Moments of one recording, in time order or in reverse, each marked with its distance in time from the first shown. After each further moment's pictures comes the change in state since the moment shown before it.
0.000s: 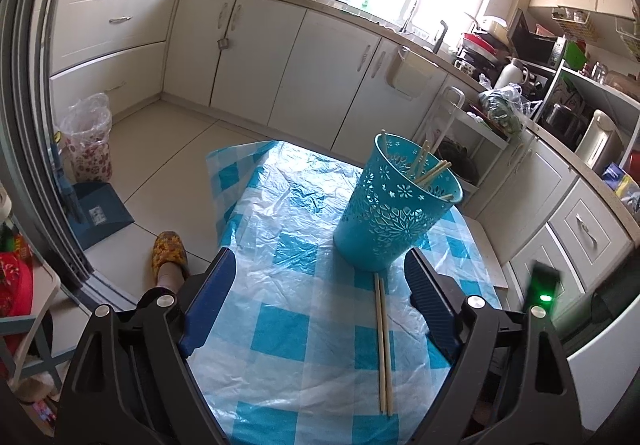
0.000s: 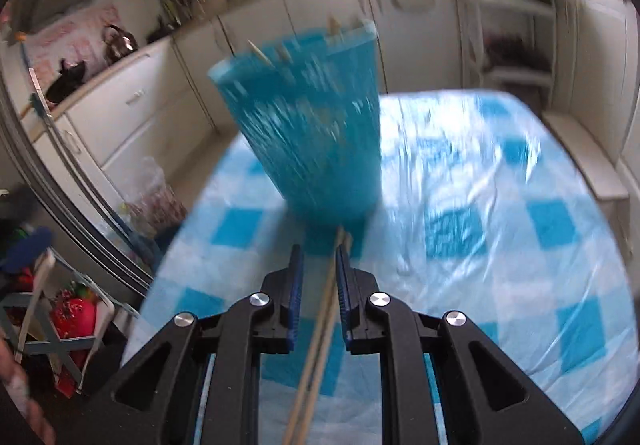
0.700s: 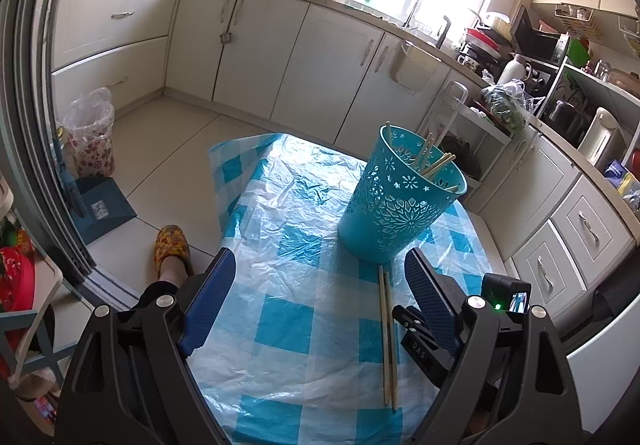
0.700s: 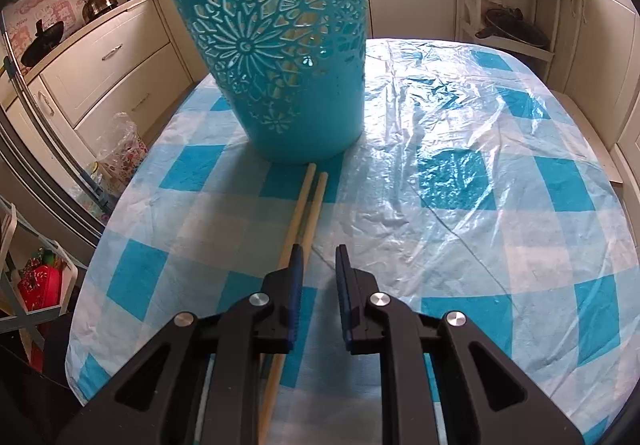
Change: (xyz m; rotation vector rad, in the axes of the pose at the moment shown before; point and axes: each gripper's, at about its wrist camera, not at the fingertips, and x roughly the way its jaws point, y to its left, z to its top) left arm 0.002 0.003 -0.003 -0.005 0.021 0.009; right arm 0.026 -0.006 -0.028 -0.045 0.112 -0.074
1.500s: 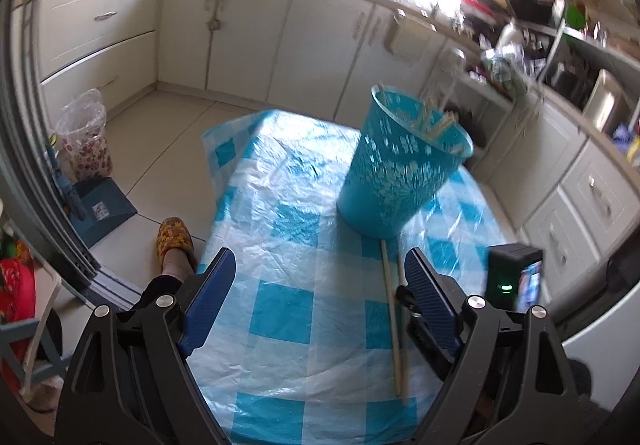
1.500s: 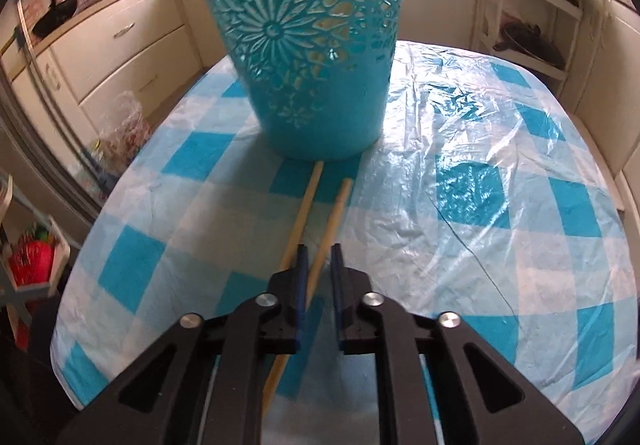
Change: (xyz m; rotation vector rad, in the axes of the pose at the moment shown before) left arm 0.035 -0.018 -0.014 0.104 0.094 0.027; right arm 0.001 0.005 -0.002 -0.103 0.025 0.015
